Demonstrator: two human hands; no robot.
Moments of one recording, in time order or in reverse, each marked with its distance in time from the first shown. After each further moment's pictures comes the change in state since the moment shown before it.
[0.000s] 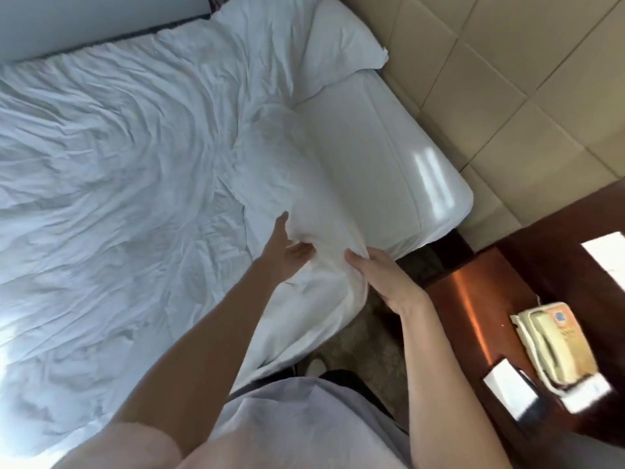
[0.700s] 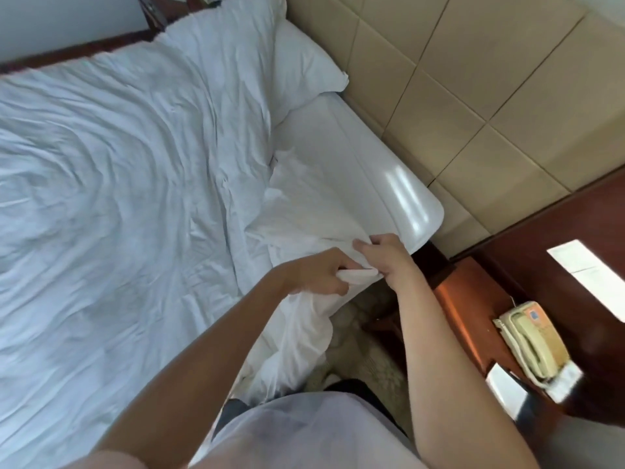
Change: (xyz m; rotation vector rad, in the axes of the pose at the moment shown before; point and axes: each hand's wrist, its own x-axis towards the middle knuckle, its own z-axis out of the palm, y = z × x) left_hand -0.002 0.080 0.064 1.517 -0.939 0.381; right_hand 0.075 -0.098 0.003 -0.164 0.510 0.130
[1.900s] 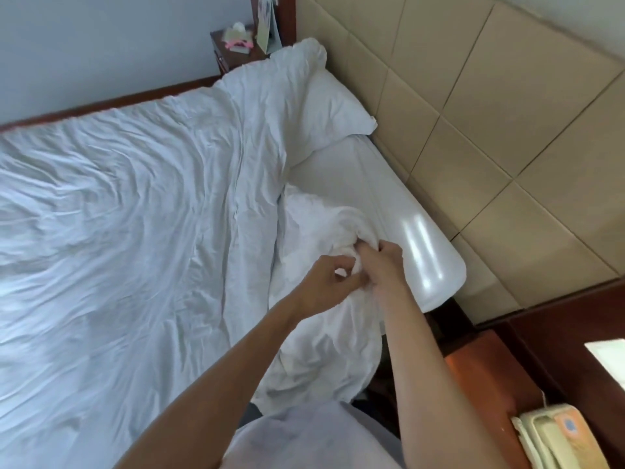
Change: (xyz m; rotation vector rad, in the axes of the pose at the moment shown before) left_hand 0.119 0.077 0.019 -0.241 0.689 -0.031; right_hand 0.088 -0.038 -0.093 0.309 -0.039 -0.056
